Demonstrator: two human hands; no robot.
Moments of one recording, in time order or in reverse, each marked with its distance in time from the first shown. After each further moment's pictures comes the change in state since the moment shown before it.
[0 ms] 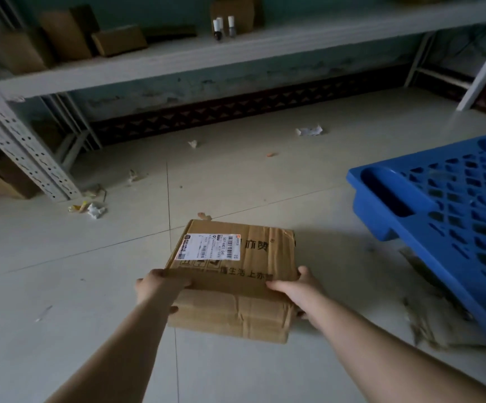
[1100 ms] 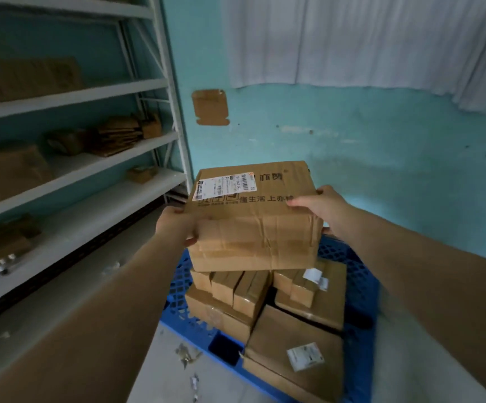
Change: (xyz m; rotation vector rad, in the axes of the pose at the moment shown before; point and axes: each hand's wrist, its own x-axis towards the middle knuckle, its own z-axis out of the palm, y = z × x) left_hand -0.887 0.427 -0.073 0.005 -0.766 0.605; right_hand -0.809 -0.202 -0.654 0.372 0.816 -0.151
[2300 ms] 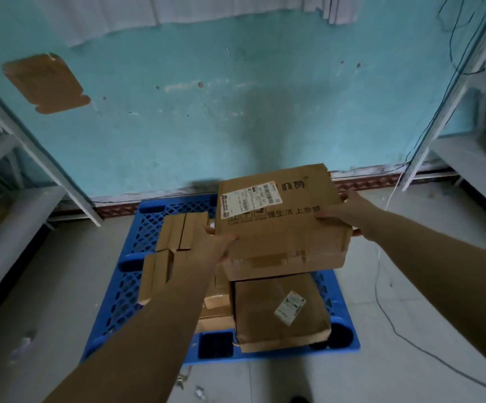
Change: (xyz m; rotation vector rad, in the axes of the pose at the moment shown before) left_hand 0.099 -0.068 0.149 0.265 -0.633 -0.019; right_hand 0.037 0.129 -0.045 0.087 0.398 0.432
